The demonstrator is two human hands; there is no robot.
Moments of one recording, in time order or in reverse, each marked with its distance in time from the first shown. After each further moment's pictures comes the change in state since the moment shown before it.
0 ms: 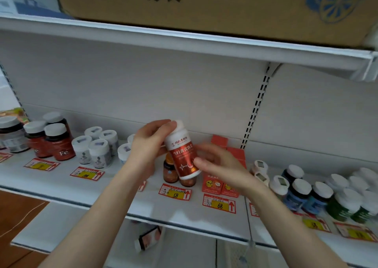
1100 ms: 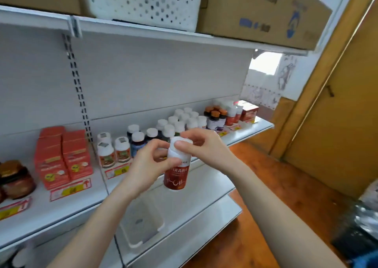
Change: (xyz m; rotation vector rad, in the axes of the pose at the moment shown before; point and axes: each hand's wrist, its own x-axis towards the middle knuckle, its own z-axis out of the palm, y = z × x) left_hand -0.193 -0.064 0.203 0.188 -0.999 0.065; right_hand -0.287 -0.001 -0.102 -0.351 0.852 0.253
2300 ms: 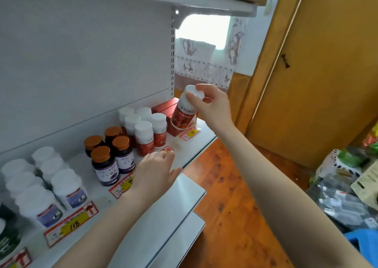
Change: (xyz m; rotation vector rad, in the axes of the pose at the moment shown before) left_hand 0.346 -0.101 0.323 1.149 -0.193 0.514; right_hand 0.234 0.281 -0.315 -0.039 0.658 0.068
